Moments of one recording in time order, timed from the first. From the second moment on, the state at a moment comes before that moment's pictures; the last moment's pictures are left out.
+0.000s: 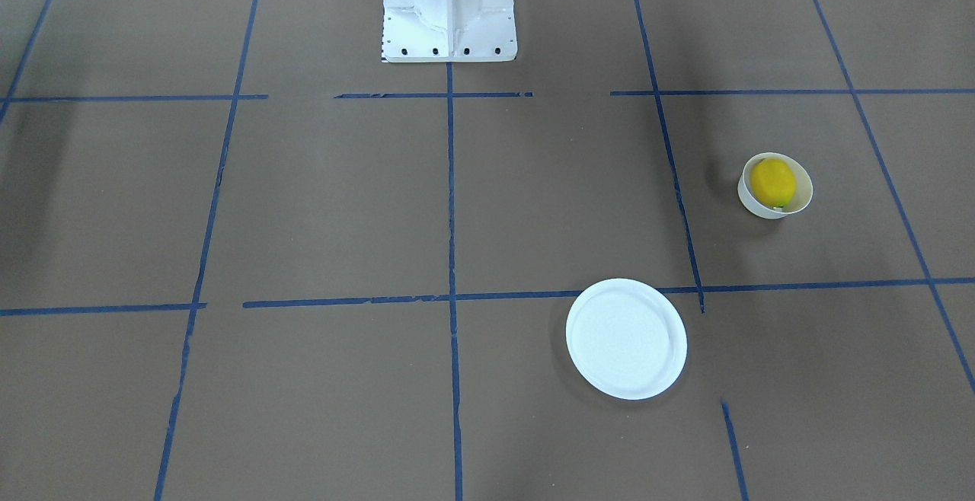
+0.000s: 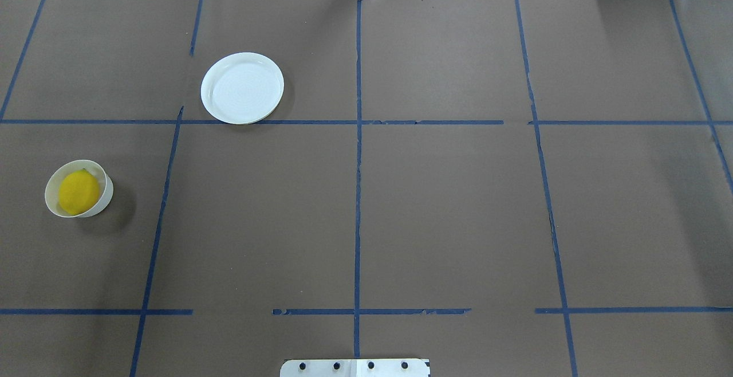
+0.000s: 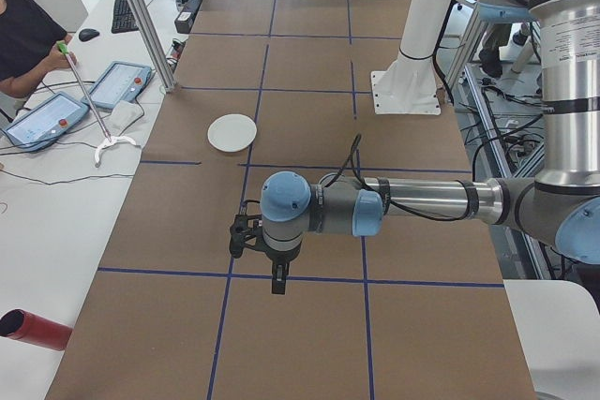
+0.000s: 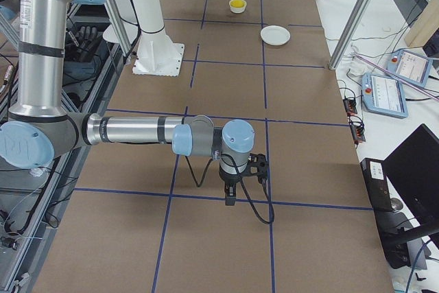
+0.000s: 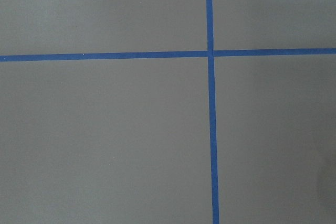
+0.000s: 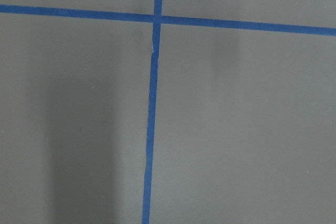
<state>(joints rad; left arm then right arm) -1.64 -1.41 -1.75 -1.61 -2.35 0.05 1.54 -1.71 1.75 -1.64 2.28 -0.05</state>
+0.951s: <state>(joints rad) -1.64 -1.41 -1.79 -1.49 -2.31 0.15 1.54 -1.71 1.75 -1.64 2.28 -0.05</state>
